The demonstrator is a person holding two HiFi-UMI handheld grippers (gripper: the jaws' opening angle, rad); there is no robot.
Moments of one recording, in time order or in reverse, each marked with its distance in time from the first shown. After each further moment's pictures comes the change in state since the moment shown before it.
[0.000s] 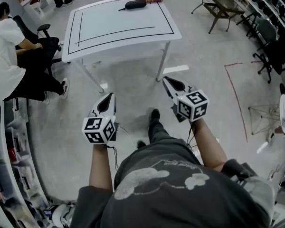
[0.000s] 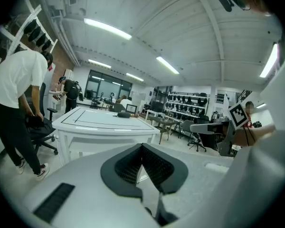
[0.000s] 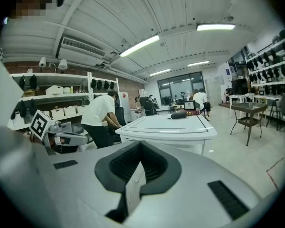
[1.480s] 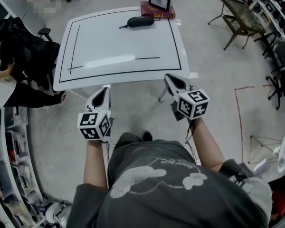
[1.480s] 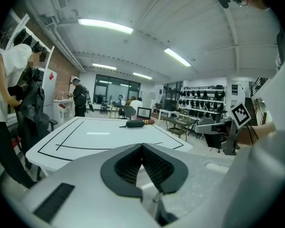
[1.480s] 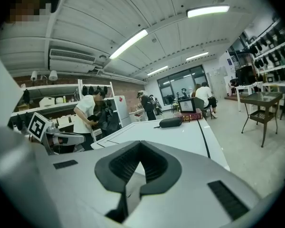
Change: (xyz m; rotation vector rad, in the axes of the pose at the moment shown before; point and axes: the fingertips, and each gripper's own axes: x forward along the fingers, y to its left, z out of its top) left arm 0.232 0.074 0.104 0.052 0.002 0.160; right arm 0.186 -0.207 0.078 0.079 -0.017 0.080
